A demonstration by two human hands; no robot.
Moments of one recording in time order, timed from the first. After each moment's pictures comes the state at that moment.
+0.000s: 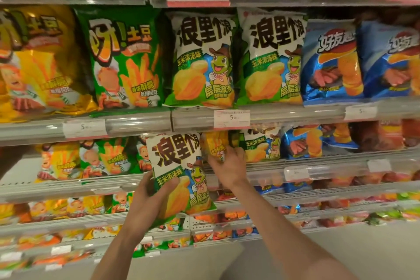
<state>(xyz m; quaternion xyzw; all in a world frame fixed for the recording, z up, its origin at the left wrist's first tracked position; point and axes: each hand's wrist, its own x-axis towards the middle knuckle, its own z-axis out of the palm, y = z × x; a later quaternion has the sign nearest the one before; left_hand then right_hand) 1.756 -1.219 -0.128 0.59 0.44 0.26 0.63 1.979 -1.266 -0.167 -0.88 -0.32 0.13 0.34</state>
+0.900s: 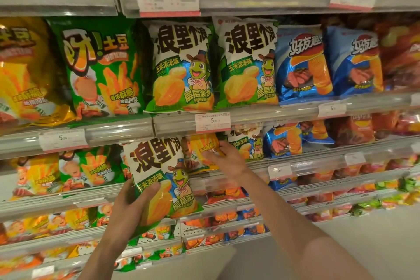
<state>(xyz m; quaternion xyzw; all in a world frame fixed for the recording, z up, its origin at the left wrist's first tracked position) 1.754 -1.229 -0.112 0.58 0.42 0.29 0.63 2.015 -1.293 -0.134 -0.75 -0.30 0.31 0.51</state>
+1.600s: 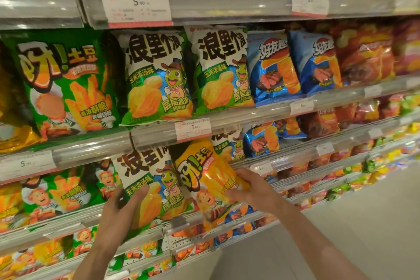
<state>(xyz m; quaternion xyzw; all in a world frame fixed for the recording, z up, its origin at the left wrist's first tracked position) 1.773 -1.200 -0.121 0.65 0.42 0.25 0.58 2.024 -1.412 -0.148 -0.78 -0.33 0.29 0.44</state>
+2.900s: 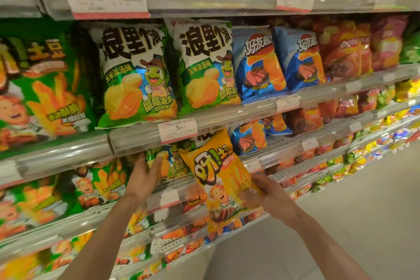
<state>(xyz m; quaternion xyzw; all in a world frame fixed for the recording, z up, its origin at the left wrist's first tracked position) 1.889 -1.167 -0.147 0.78 0.37 0.16 0.48 2.030 -1.470 -0.148 -0.76 -0.20 0.30 0.54</state>
